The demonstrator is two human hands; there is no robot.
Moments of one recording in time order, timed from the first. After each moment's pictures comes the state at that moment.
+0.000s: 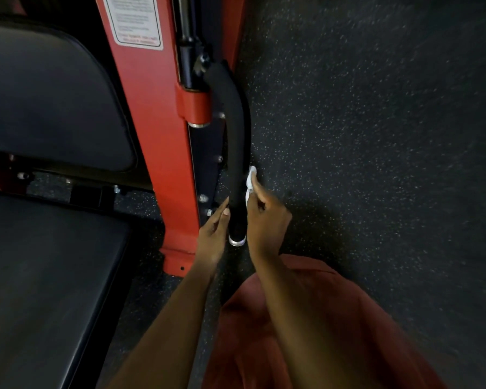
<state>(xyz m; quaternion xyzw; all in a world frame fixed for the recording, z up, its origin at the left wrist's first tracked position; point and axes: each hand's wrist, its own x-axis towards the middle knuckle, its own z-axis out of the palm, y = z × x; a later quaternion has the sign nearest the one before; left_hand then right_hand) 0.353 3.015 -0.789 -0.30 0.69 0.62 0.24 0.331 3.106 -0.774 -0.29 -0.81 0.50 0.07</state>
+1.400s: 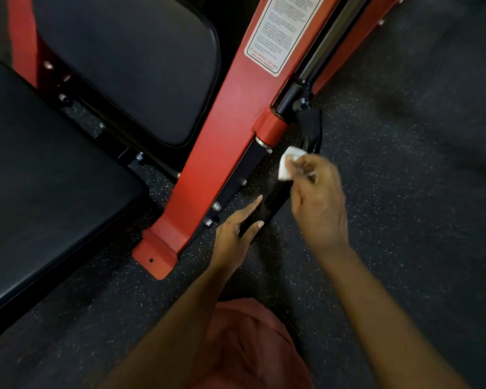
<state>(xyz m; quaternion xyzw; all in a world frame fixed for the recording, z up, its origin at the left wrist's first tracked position) 0.346 3.040 -0.799 -0.20 0.77 0.61 0.03 0.254 3.154 -0.717 0.28 -0.93 0.22 0.12</state>
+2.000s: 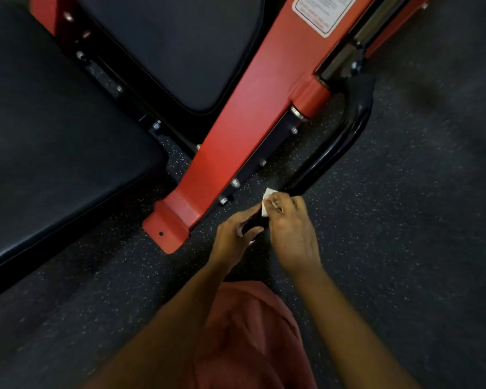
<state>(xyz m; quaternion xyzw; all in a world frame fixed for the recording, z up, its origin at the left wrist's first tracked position) 0.396 3.026 -0.846 -0.23 0.75 0.62 0.04 0.332 3.127 -0.775 0.30 -0.94 0.12 -0.04</state>
